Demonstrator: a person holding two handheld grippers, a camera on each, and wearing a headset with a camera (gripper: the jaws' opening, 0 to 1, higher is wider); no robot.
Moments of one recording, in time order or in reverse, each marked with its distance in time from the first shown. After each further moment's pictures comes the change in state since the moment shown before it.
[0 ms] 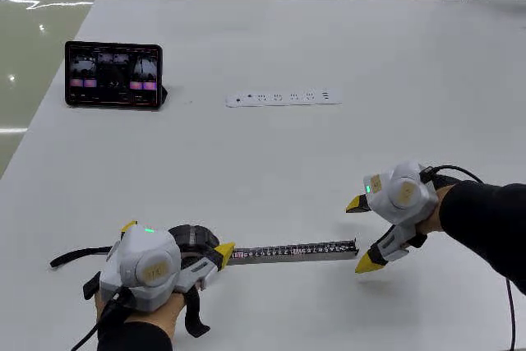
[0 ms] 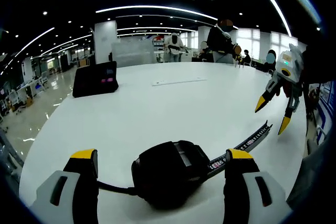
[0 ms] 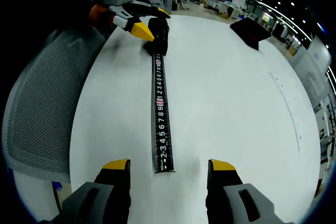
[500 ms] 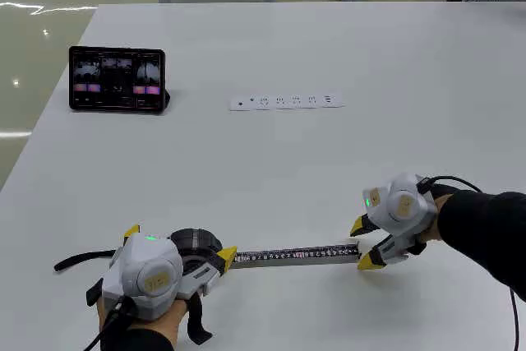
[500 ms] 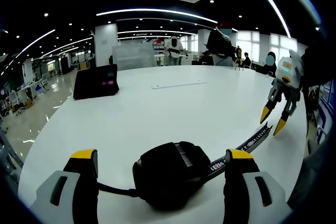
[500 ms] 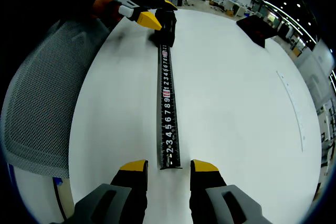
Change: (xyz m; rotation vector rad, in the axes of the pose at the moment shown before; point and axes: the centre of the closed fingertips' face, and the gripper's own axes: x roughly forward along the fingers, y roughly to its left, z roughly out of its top) left arm 0.000 0.001 0.003 0.001 -0.031 0.001; right arm 0.005 0.007 -0.010 -0.022 0.035 0.022
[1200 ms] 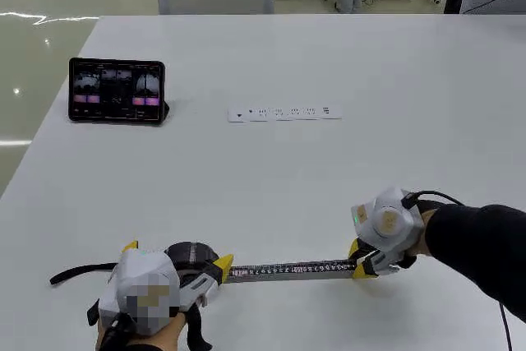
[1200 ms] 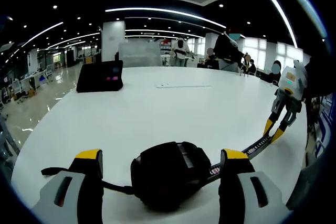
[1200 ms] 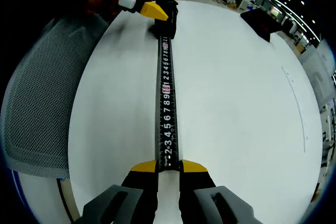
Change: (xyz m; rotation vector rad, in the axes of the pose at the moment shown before) left arm 0.003 -0.001 -0.006 -0.086 0.018 0.024; right arm 0.006 0.001 -0.001 0.003 0.078 0.020
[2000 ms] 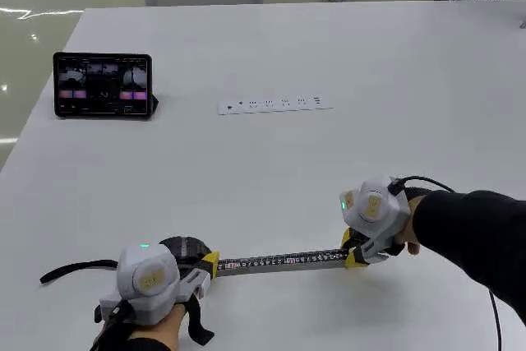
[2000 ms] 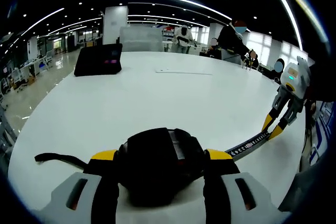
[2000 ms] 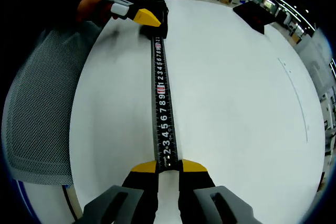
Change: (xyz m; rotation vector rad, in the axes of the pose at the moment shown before) left arm 0.004 -0.009 -0.017 -0.045 0.105 -0.003; right arm 0.001 -0.002 -0.001 0.074 0.002 0.004
